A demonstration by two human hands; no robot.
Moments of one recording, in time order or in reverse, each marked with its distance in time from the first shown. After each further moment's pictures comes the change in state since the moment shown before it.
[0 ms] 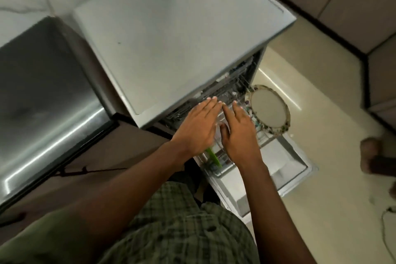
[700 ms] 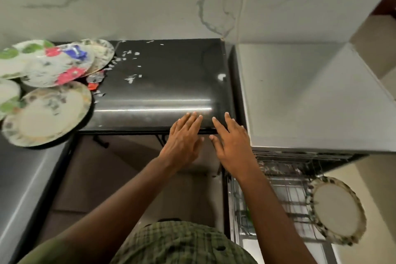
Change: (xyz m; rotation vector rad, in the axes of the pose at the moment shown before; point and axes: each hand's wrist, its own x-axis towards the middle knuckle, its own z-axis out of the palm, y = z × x) left_hand -0.293 -0.150 -0.084 -0.029 0.511 -0.645; right_hand -0.035 -0.279 0.099 -0.193 -0.253 -0.725
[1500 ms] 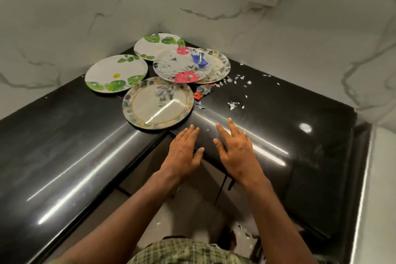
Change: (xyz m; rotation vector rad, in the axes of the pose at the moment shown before) left_hand -0.066 -0.184 -0.092 -0.081 0.349 -0.683; right_hand 0.170 -0.208 0.084 0.067 -0.239 -0.550
